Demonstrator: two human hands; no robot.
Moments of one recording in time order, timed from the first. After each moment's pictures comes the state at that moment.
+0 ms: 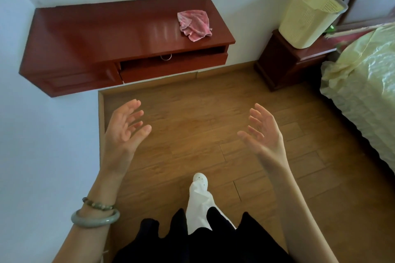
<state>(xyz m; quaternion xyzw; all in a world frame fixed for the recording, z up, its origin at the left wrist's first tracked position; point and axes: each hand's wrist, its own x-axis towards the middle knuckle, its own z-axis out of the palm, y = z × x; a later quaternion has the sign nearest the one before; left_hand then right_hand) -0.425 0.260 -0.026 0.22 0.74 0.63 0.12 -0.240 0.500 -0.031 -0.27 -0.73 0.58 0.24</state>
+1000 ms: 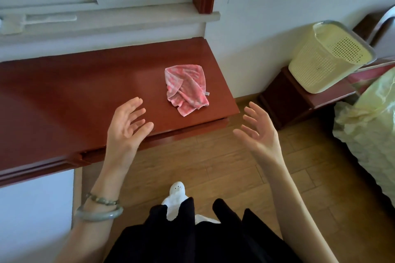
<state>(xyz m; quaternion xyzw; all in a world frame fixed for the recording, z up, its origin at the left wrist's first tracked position) -0.746 0.555 -0.037 0.21 0.68 0.69 0.14 -0.570 0.788 -0.031 -0.26 -0.73 0.59 0.24</state>
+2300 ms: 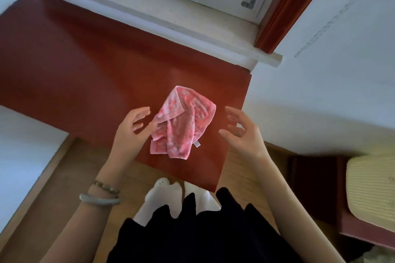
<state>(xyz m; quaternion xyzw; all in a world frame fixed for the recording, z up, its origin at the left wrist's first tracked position) -0.832 0.758 -0.112 -0.10 0.81 0.57 0.03 -0.835 1.042 -0.084 -0.04 -0.83 0.55 -0.09</state>
